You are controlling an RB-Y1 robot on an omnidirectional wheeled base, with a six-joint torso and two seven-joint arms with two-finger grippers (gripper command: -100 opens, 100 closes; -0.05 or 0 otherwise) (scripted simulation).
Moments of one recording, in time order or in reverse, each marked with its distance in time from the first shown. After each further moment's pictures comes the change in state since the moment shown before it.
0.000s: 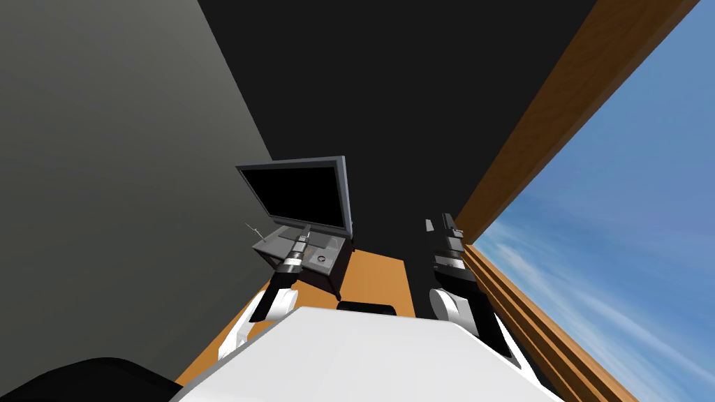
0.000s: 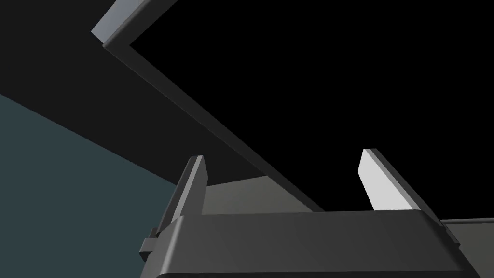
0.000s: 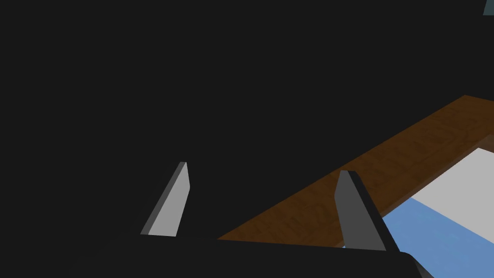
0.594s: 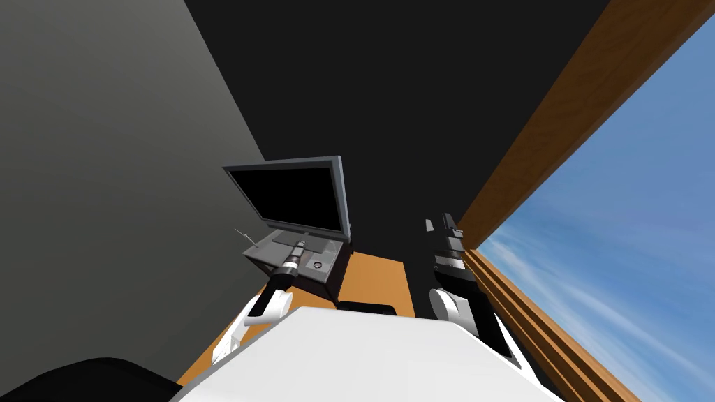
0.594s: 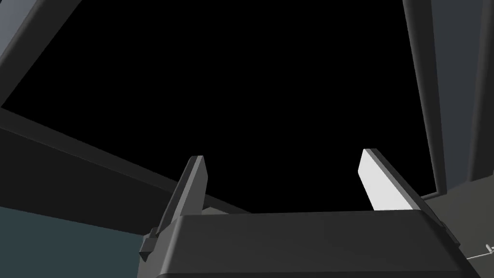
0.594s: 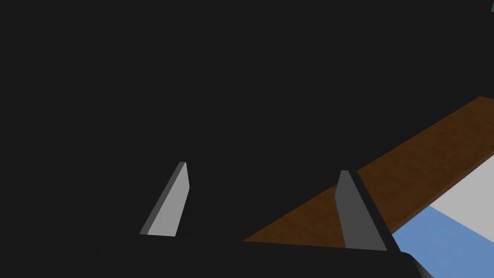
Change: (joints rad) left arm -0.006 0.031 0.048 0.109 0.069 0.171 -0.090; right arm 0.000 0.000 0.000 0.000 0.000 0.000 0.000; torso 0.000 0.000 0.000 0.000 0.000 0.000
